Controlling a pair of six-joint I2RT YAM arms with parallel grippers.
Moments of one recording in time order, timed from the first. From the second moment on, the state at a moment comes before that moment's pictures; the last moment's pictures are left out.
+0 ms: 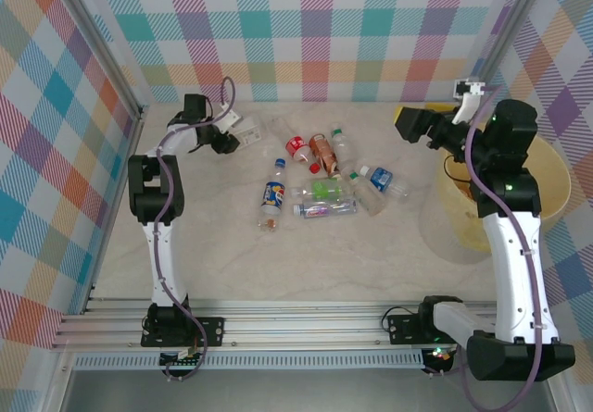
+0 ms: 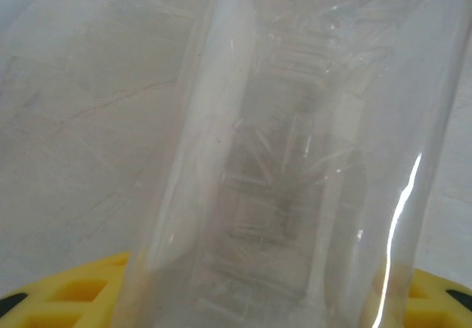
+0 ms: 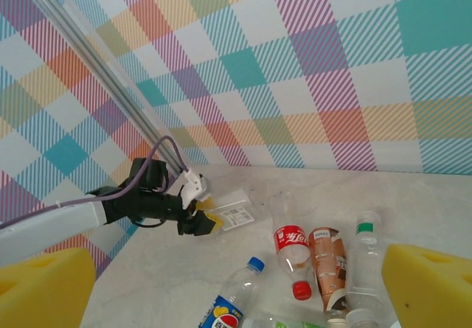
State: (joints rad) left arm 0.00 2.29 1.83 -0.48 0.37 0.70; right arm 0.01 1.06 1.36 -0.45 -0.63 0.34
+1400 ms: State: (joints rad) left arm -0.52 1.37 1.08 -0.06 0.52 -0.41; right arm 0.17 1.13 1.04 -0.13 -0.81 0.54
